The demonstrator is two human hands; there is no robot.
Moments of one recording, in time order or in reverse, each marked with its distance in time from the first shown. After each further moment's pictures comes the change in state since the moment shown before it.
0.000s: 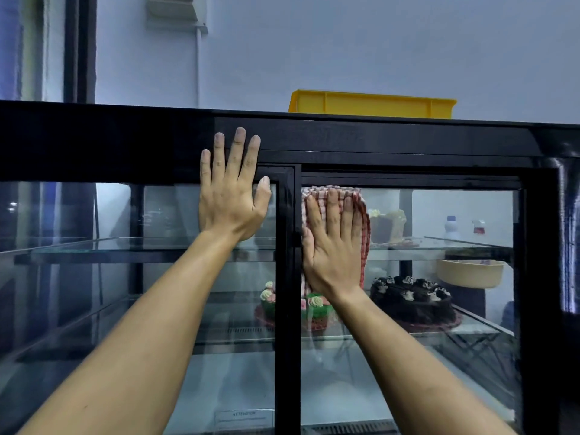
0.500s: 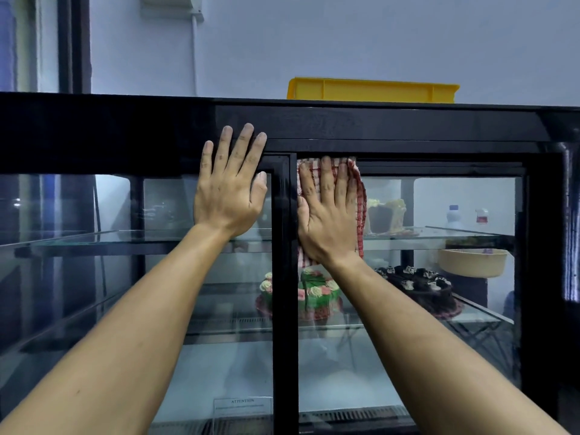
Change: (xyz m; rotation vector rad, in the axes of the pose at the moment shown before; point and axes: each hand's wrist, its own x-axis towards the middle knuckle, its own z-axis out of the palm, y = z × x) left_hand -0.005 -0.002 0.004 0.015 0.043 0.137; right_hand 0.038 0.001 -0.003 -0.016 0.040 -0.049
